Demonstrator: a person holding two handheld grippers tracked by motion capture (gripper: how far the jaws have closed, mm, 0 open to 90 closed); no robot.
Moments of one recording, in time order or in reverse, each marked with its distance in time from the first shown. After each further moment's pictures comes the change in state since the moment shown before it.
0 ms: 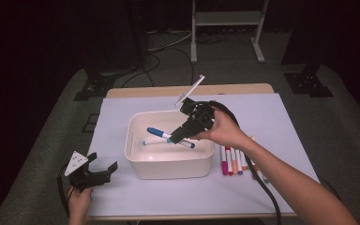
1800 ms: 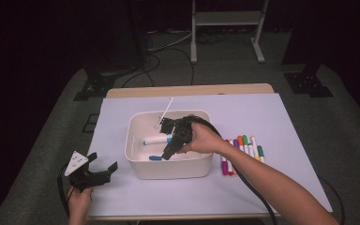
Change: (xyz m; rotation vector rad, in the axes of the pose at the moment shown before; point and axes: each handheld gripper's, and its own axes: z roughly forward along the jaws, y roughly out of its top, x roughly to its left) left arm 0.000 0.000 0.000 -0.004 -0.002 0.000; right arm -0.013 0.003 0.075 0.233 -0.004 -0.074
